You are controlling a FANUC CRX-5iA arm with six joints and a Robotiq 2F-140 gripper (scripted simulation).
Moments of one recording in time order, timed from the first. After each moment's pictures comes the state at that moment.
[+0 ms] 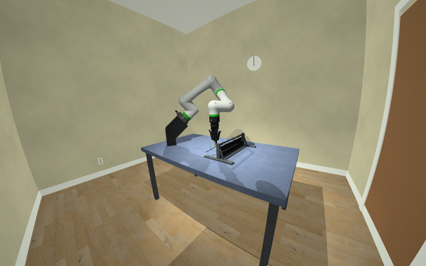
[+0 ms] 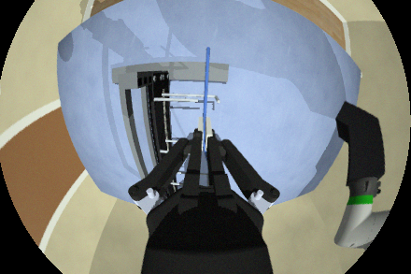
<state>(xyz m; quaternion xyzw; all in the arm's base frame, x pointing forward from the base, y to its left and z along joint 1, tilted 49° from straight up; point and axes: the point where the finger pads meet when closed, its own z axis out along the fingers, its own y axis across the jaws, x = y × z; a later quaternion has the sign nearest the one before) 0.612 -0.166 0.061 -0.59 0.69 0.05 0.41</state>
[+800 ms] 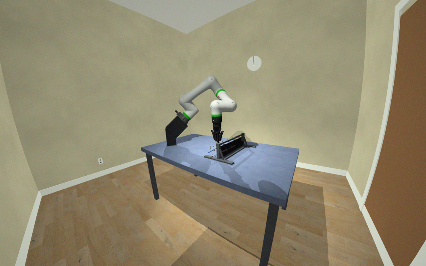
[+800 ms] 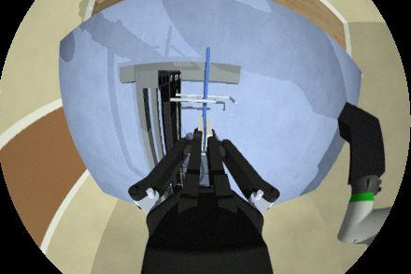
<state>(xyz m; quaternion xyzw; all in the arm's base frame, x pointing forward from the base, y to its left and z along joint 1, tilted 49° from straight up) 0.635 -0.174 0.073 -0.59 0.69 0.05 0.41</state>
